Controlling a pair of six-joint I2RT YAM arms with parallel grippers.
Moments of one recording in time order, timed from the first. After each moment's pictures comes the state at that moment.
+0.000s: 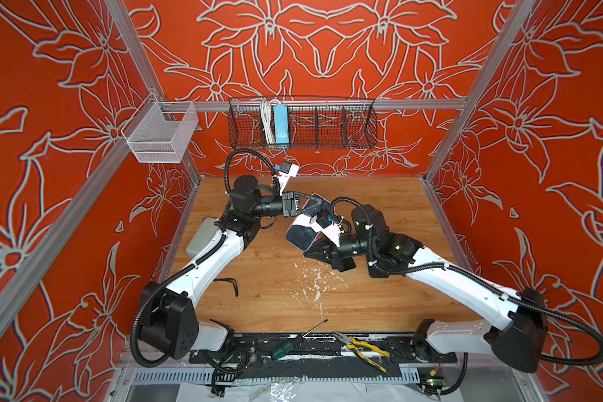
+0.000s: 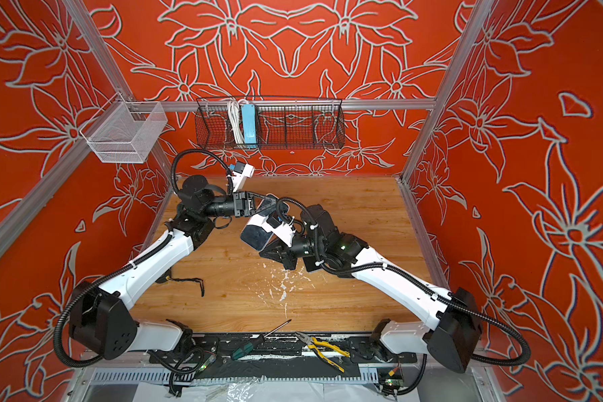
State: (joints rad) left arm -0.33 1.39 1.13 0.38 1.10 -0.94; right arm 0.81 1.27 1.09 -0.25 -0.66 0.01
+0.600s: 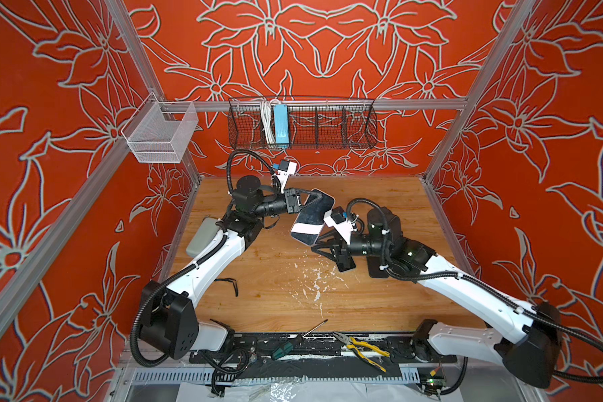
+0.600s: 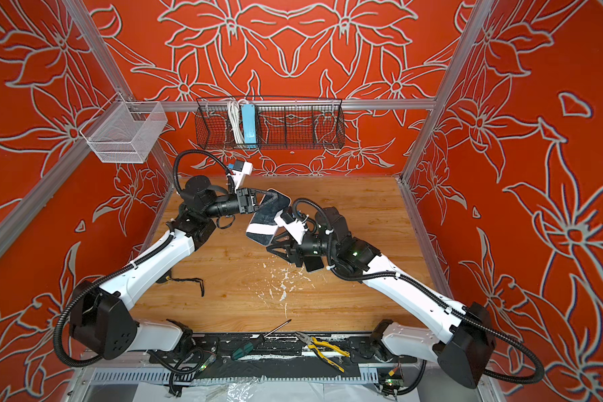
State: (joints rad) left arm -0.33 1.39 1.13 0.34 0.92 -0.96; right arm 0.72 1.15 0.97 -0.09 -0.64 0.13
